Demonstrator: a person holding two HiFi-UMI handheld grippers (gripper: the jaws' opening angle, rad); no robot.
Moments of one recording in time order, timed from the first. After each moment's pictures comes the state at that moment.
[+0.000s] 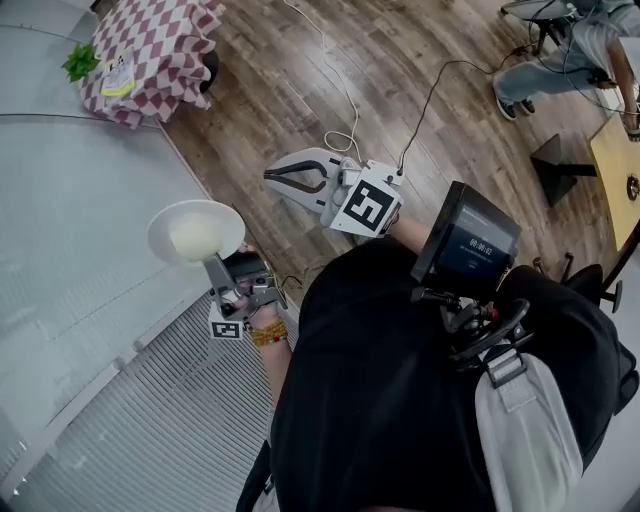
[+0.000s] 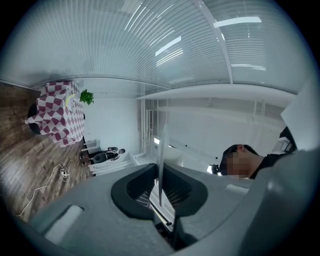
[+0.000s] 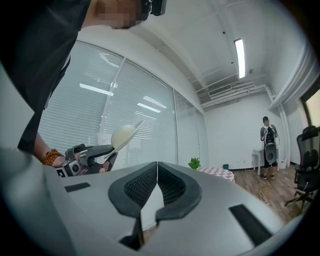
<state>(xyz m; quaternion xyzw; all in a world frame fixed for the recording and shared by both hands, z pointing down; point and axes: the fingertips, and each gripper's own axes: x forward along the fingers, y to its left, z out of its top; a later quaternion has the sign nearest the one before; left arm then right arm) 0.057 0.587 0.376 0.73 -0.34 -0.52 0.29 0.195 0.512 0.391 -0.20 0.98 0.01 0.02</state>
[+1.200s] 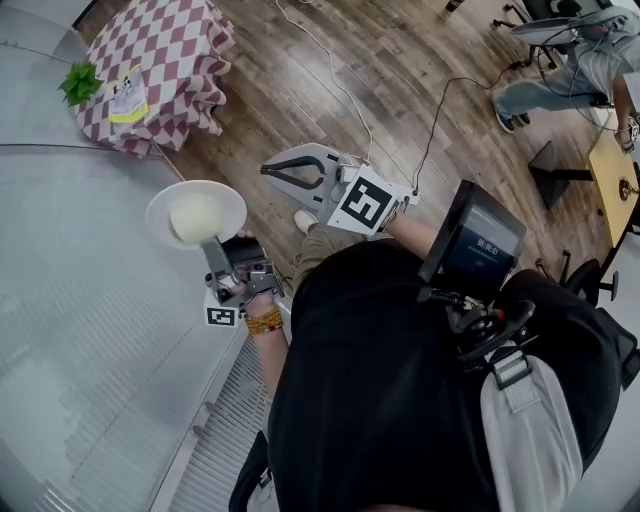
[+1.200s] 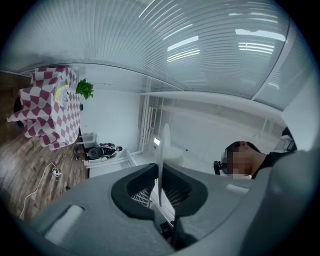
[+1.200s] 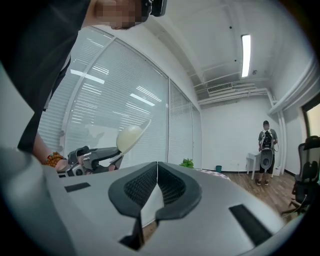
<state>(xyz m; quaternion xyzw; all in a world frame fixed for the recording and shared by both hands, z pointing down) -0.099 0.376 0.370 0.73 -0.30 -0.53 0.32 0.031 0.327 0.370 -0.23 0.97 0.04 -0.03</state>
